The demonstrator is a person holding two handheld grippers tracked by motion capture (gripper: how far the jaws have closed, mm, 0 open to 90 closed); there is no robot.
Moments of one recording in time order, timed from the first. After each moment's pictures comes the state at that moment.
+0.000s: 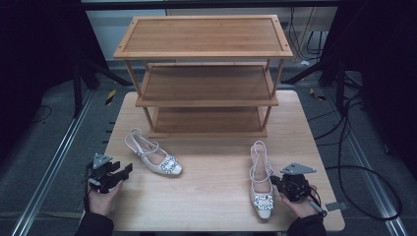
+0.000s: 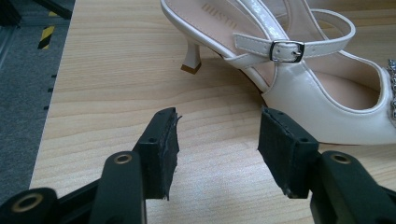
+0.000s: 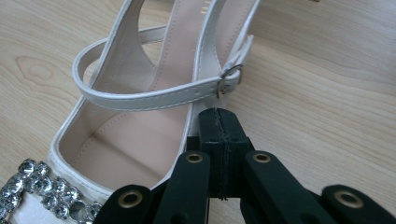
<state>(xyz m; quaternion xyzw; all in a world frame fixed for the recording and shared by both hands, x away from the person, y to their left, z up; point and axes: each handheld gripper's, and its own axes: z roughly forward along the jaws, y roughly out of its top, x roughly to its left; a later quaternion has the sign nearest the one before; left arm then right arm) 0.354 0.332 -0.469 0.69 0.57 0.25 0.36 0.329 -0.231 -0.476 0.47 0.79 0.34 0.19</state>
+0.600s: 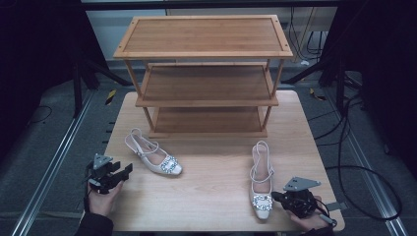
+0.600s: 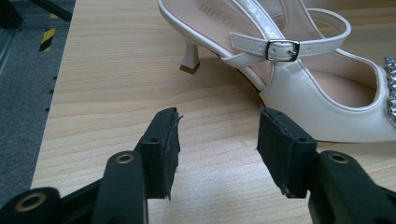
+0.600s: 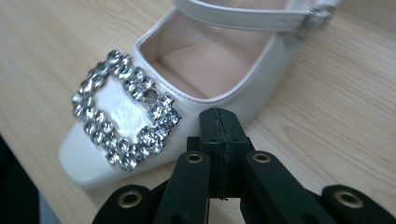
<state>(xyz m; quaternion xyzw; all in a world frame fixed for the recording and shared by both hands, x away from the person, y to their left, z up) 0.353 0.331 -0.469 0.69 0.57 0.25 0.36 0.295 -0.238 -0.481 0.38 0.85 0.34 0.14</state>
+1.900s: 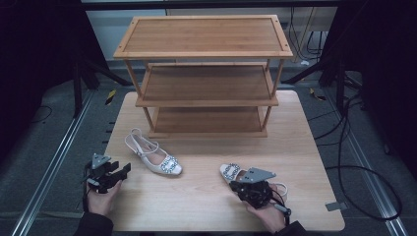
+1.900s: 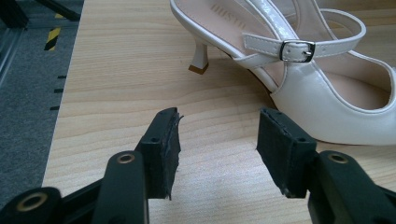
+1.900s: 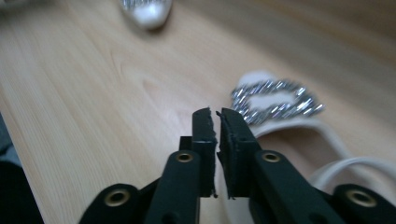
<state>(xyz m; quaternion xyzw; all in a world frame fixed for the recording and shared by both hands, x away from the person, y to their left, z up) 0.355 0.335 -0.470 0.69 0.57 0.26 0.36 0.315 -0.130 -0.457 0.34 0.83 0.42 0.15</state>
